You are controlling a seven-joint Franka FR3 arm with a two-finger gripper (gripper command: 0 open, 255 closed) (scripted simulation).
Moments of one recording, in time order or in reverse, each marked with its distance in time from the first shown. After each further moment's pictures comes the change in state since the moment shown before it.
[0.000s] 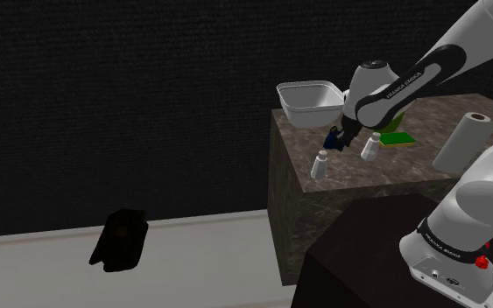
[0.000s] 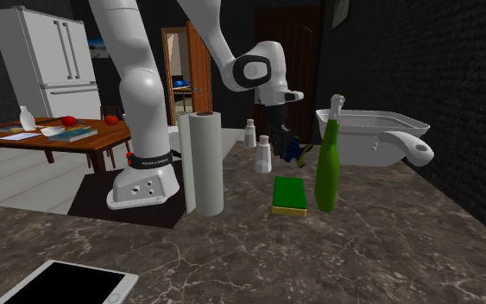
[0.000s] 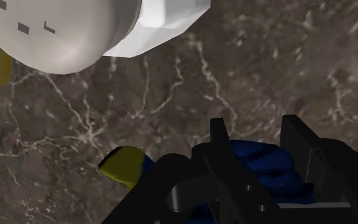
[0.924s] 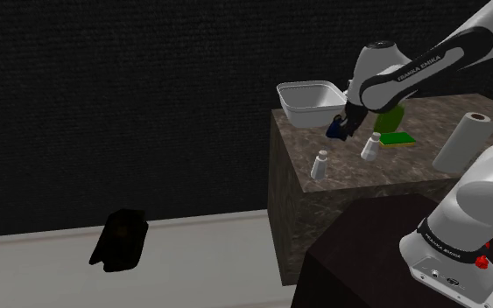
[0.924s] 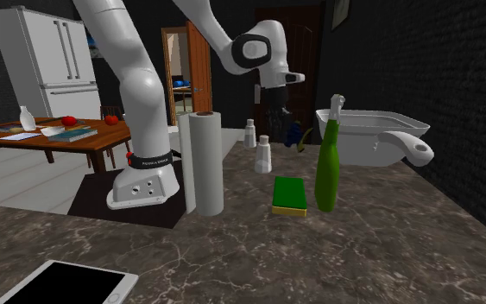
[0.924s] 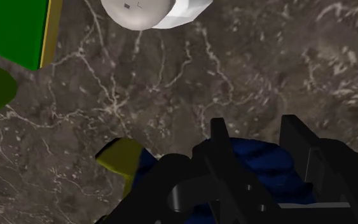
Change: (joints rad) arm 0.009 -0.146 0.011 0.034 0.025 -0.179 -0.026
